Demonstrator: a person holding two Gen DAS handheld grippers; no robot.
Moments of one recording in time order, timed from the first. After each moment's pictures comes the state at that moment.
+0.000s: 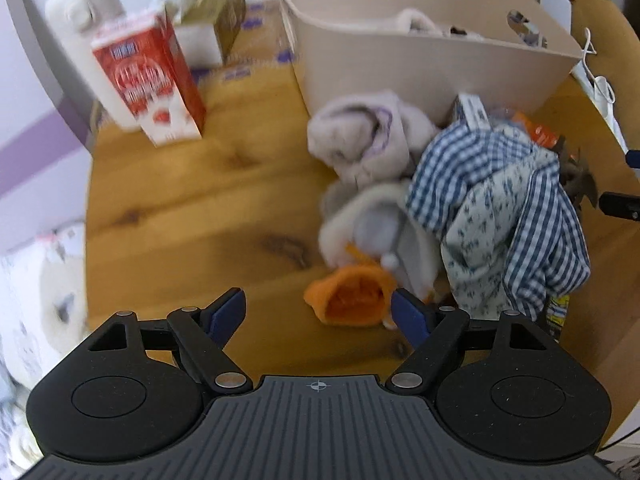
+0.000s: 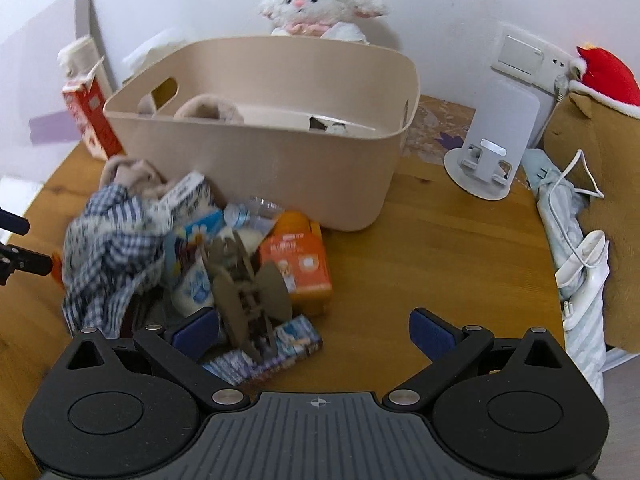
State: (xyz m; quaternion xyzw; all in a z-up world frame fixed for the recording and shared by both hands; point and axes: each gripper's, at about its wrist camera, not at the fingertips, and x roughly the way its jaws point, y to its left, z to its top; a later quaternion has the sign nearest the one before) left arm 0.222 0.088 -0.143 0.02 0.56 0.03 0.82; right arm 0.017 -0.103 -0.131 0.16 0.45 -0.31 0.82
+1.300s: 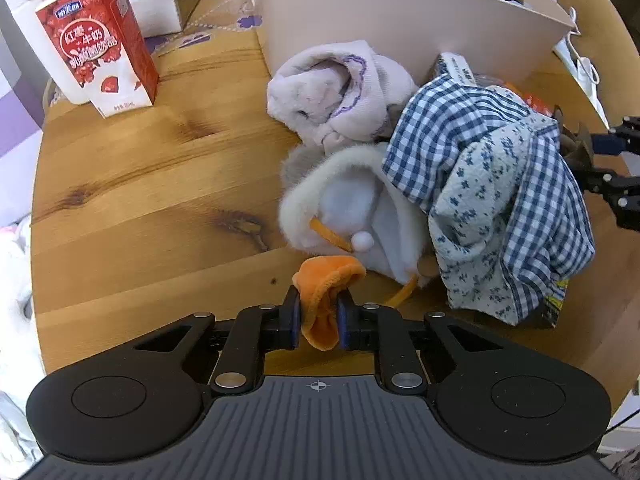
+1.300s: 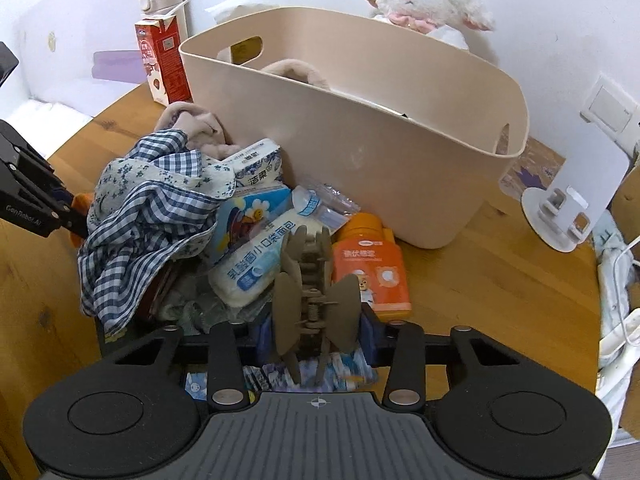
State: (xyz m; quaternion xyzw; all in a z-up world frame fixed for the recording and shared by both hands) left arm 0.224 0.081 -0.170 0.00 0.58 -0.01 0.81; right arm 0.044 -0.091 -0.150 0.08 0.47 -0.21 0.85
